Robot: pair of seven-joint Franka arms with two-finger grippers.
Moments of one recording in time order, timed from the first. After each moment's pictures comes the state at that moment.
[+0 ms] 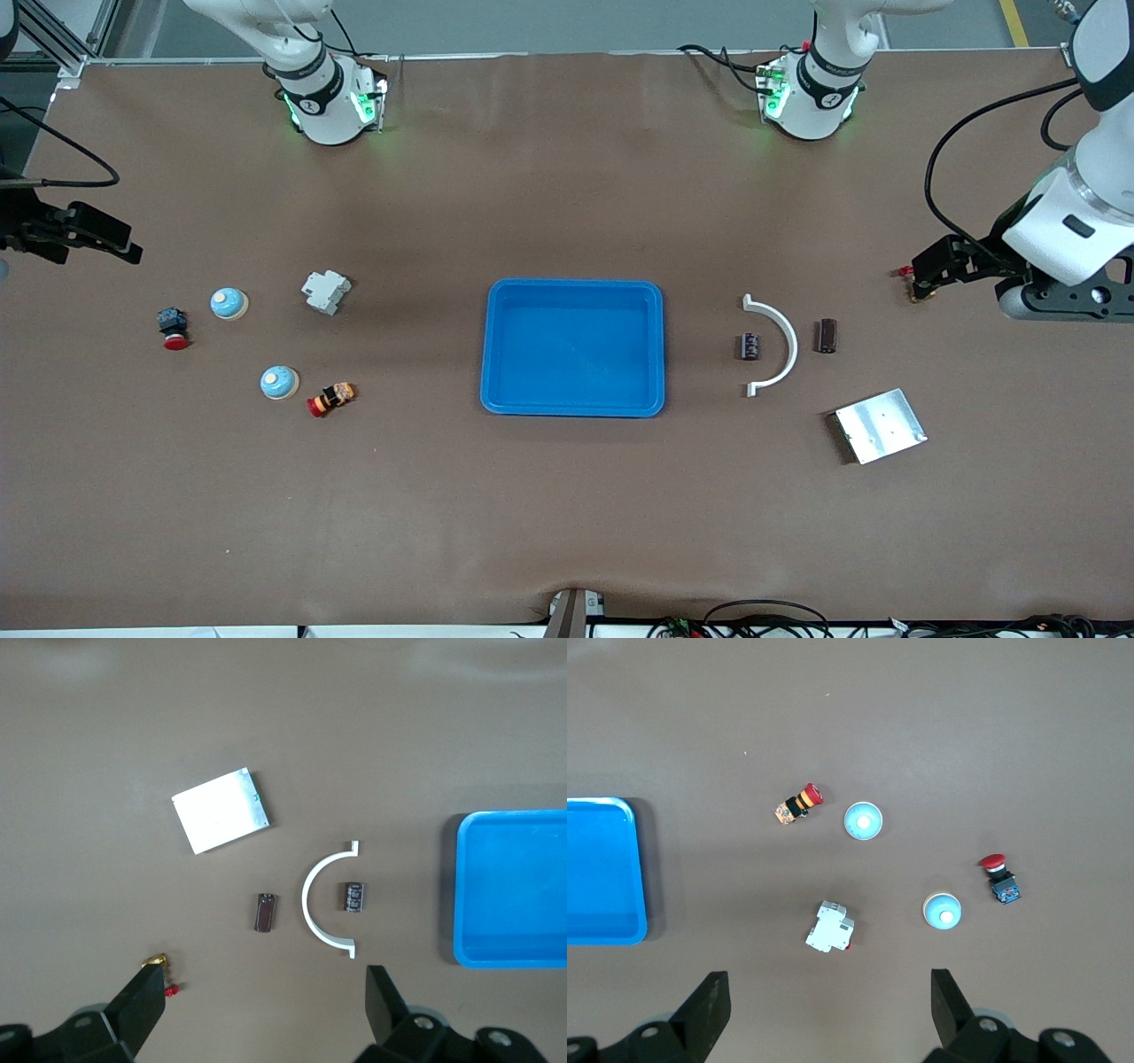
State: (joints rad) left arm -0.08 0.15 -0.07 -1.42 0.02 1.62 -0.09; right arm -0.08 0.04 0.01 -1.53 0.05 1.55 -0.02
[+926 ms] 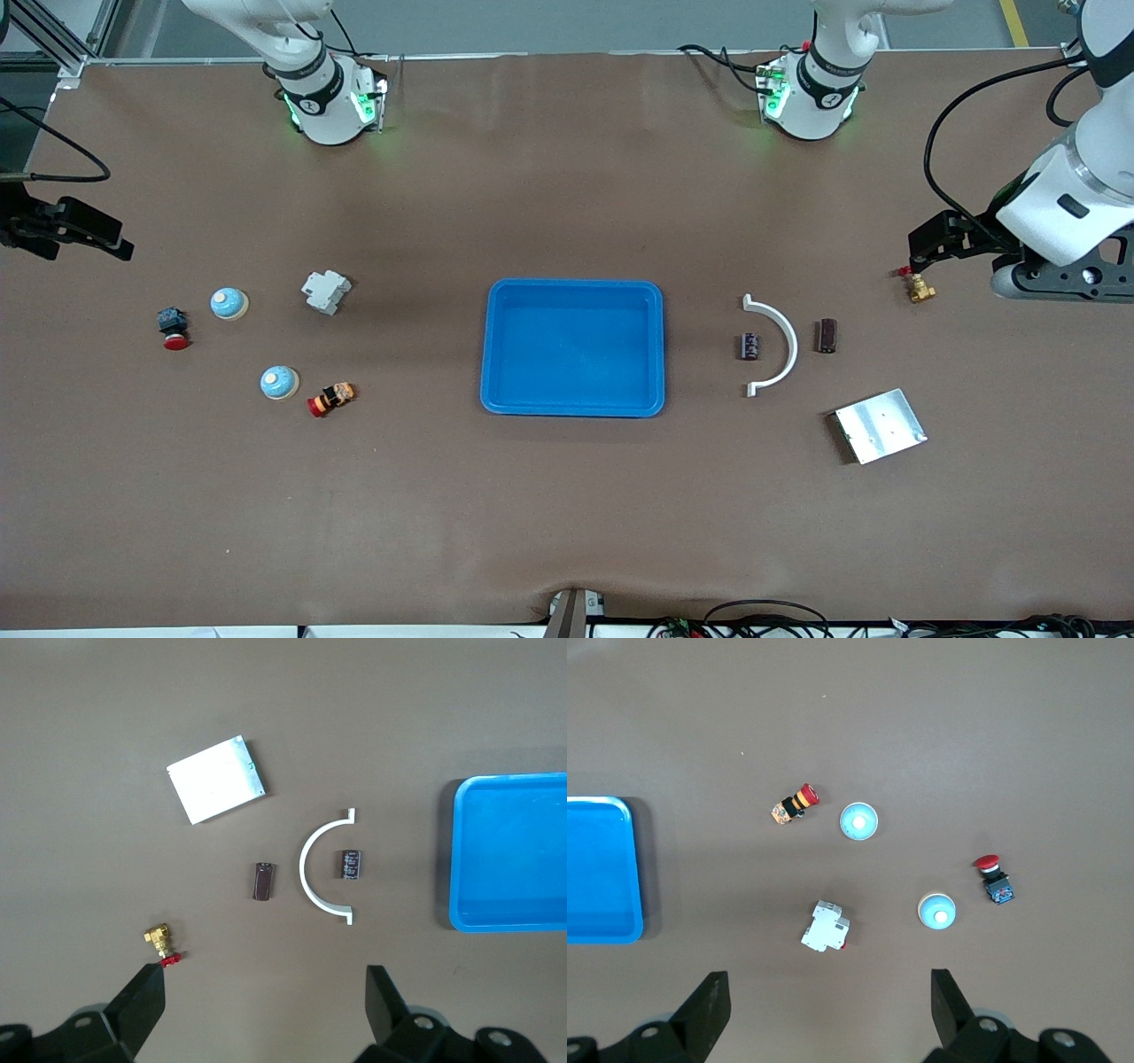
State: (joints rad) left arm -0.09 0.15 -0.07 -1.39 0.02 1.52 -0.09; right arm -0.06 0.03 -0.02 -1.53 0.05 1.55 -0.05
